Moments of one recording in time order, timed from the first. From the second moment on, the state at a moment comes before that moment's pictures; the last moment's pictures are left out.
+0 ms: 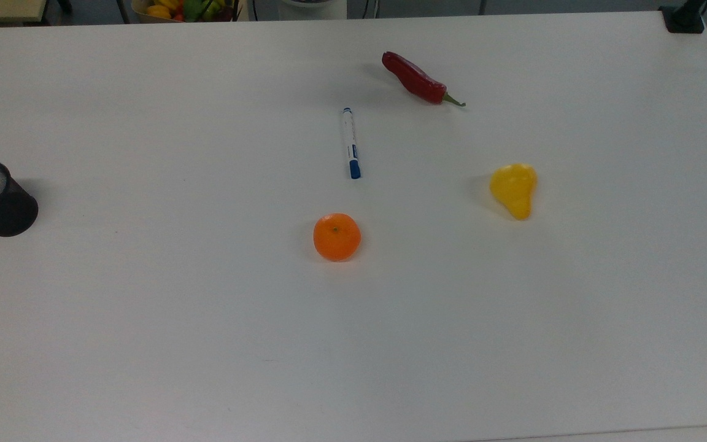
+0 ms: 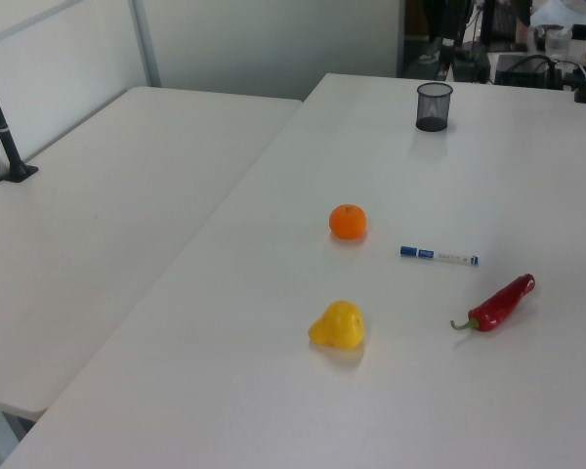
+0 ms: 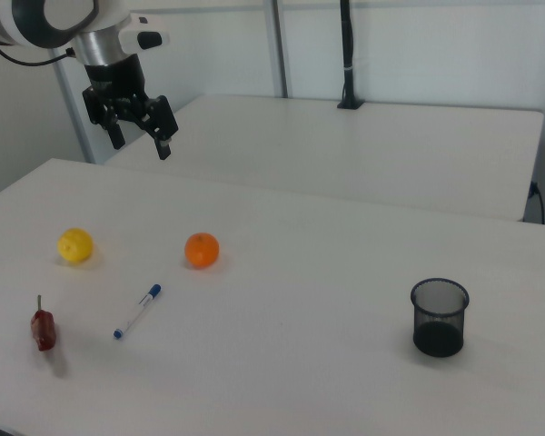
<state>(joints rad) 0.18 -0.03 -0.14 -1.58 0.06 1.68 -0.05</state>
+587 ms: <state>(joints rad) 0.18 -0.02 -0.14 -1.58 0.06 1.68 -0.05</state>
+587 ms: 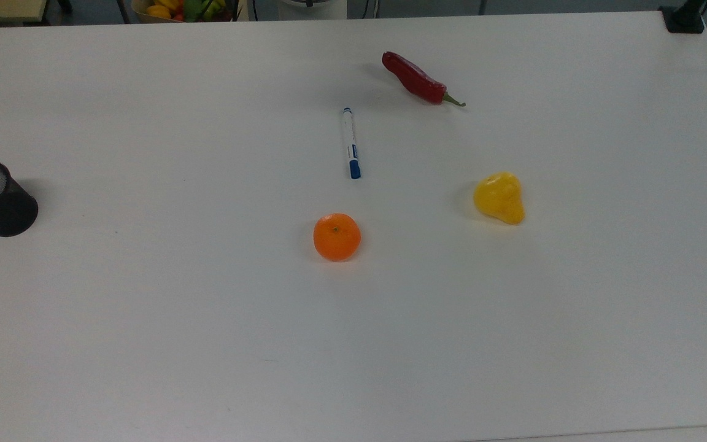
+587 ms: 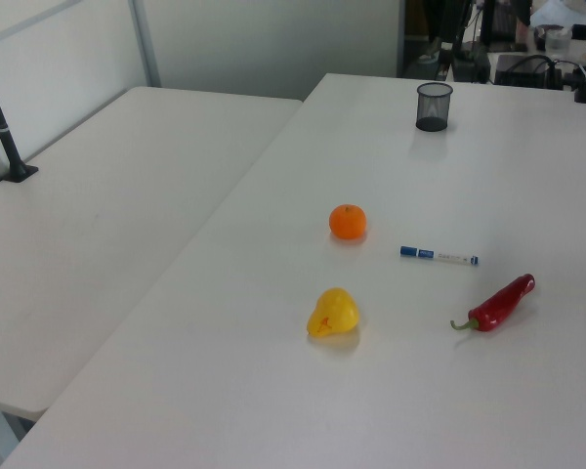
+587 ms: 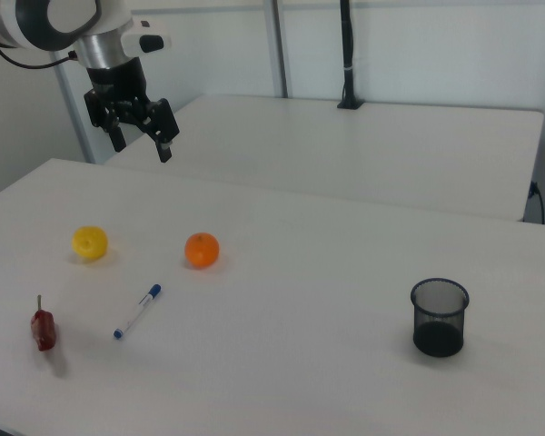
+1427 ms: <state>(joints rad) 0.19 -0.01 -0.14 -1.58 0.06 1.68 -0.10</state>
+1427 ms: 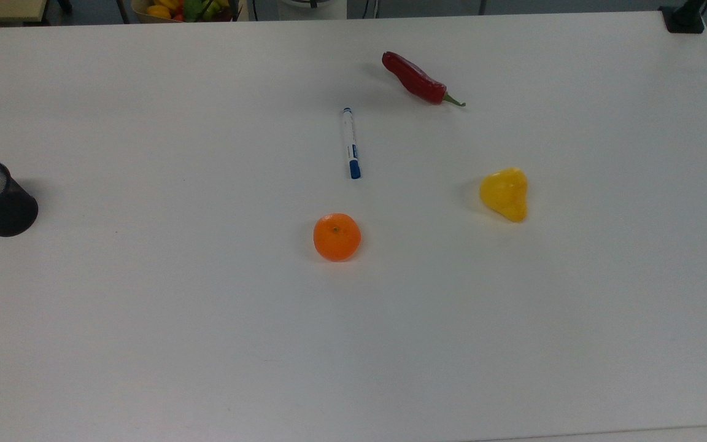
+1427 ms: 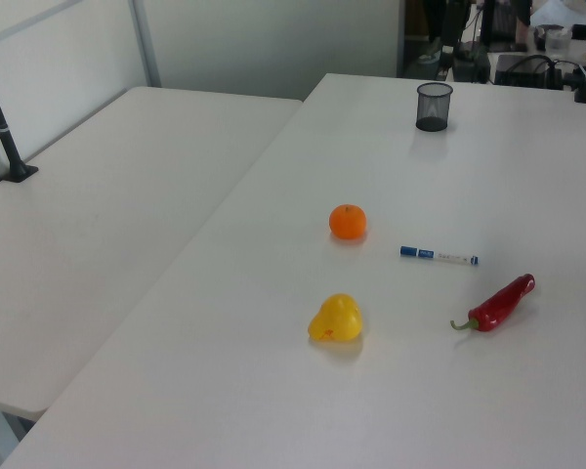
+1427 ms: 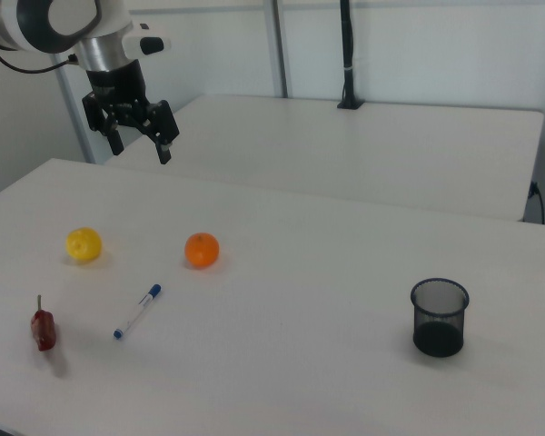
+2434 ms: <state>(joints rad) 0.18 0.15 -0.14 -1.68 0.04 1.67 -0.27</state>
